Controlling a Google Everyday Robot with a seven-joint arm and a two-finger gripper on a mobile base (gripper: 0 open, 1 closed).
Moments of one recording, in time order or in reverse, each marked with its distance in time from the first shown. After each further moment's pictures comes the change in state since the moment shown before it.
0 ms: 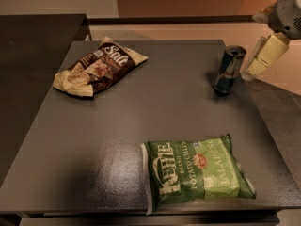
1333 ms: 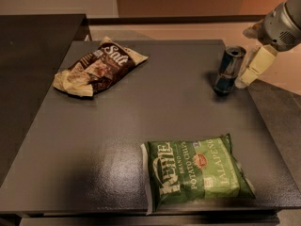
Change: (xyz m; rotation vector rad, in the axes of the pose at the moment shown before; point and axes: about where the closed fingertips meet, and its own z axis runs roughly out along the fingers) arm 0.019 -0.003 0.044 -0.094 -0.011 0.027
